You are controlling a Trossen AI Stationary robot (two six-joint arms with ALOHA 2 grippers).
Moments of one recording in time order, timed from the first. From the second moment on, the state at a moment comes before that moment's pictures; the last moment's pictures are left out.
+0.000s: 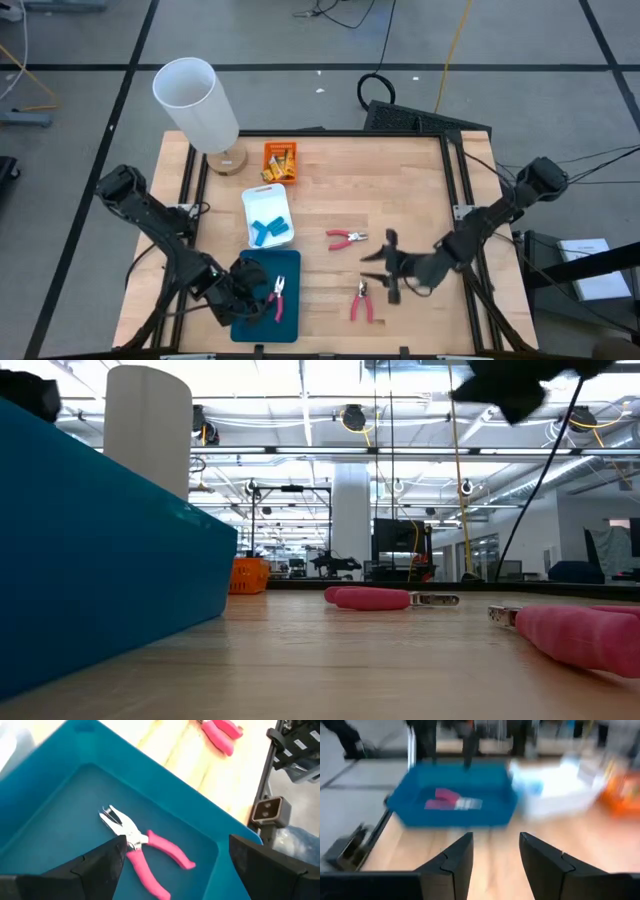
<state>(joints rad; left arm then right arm) -0.79 1.49 0.98 -0.46 -0.42 -1.25 0.65 1.34 0.70 0.20 0.59 0.32</state>
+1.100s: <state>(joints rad) -0.57 1.49 0.98 -0.46 -0.45 -0.98 0.67 1.87 1.05 -0.35 0.13 1.35</state>
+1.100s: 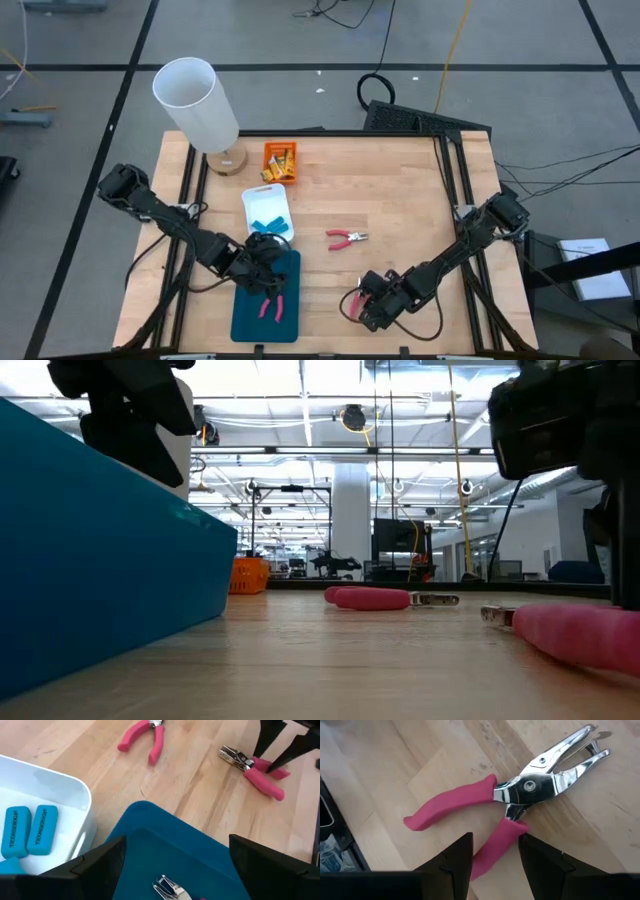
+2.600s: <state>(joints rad) -0.52 1.61 0.98 0.22 -0.70 -0.51 0.60 1.57 1.03 -0.32 1.50 0.26</state>
